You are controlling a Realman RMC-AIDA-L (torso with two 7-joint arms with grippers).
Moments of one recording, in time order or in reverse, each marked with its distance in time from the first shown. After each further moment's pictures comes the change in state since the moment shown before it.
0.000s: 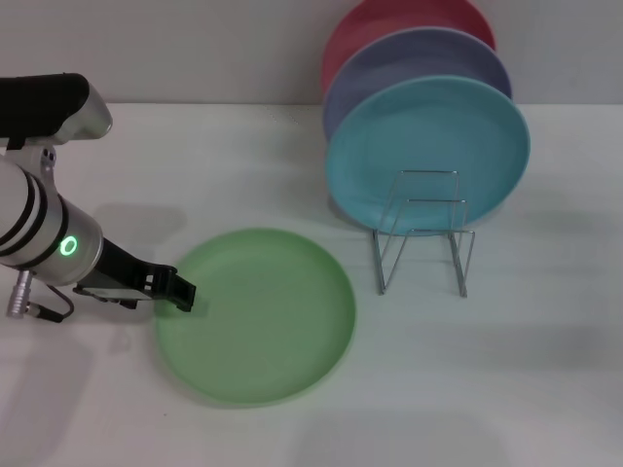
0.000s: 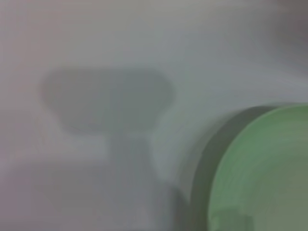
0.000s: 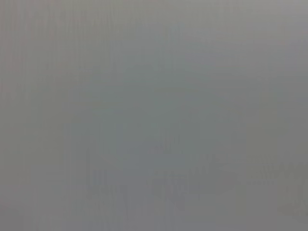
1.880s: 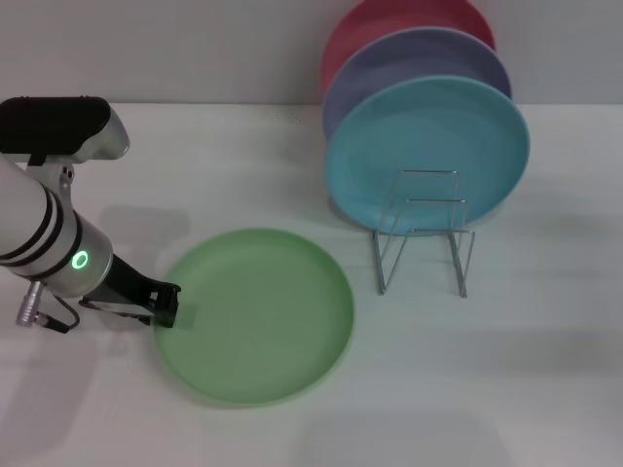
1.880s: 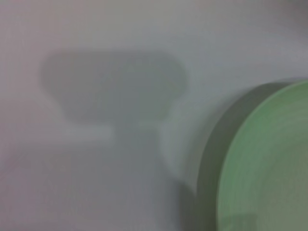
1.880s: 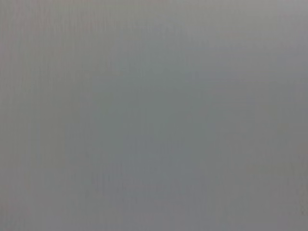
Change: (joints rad) left arm -0.045 0.001 0.011 0.125 0.000 0.038 0.052; right arm -0.010 0.002 0.000 0.001 0.002 -0.007 0.010
